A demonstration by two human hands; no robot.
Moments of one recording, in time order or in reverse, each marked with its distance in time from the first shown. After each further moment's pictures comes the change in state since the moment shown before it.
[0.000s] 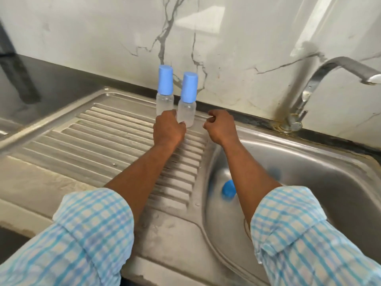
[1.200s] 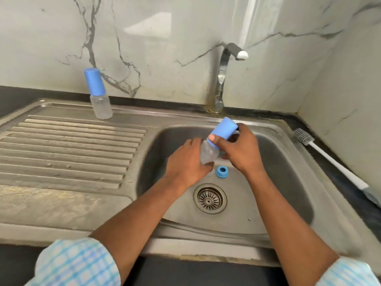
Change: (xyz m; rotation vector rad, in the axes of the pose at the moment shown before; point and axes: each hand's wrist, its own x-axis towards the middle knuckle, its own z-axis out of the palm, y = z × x) left_hand -0.187 0.094 0.087 0.216 -0.399 0.509; right_hand -0.175 0.112 -0.163 0.316 0.289 0.121
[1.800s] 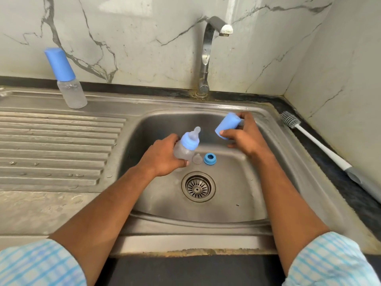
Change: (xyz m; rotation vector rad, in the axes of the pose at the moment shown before) left_hand 0.011 -0.036 0.002 -0.117 -0.266 -0.075; right_hand 0.027 0.045 -0.037 0.036 -0.090 0.204
